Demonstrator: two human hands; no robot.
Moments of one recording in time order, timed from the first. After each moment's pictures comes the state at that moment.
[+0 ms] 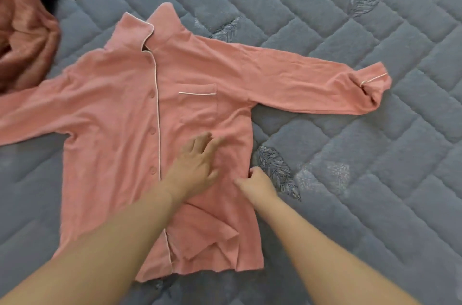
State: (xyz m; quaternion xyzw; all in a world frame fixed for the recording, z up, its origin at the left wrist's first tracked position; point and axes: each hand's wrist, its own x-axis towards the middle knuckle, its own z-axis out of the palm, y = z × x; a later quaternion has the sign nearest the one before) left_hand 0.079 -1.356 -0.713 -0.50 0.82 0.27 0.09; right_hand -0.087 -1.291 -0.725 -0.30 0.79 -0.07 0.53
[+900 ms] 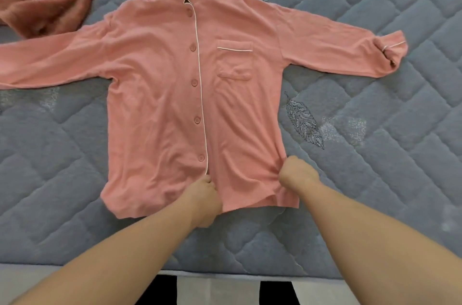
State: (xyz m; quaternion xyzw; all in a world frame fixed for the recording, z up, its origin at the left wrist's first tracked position) left_hand 0.171 -1.205 -0.694 -0.15 0.87 0.17 0.44; right_hand -0.056 -1.213 -0.697 -0.38 0.81 0.27 0.36
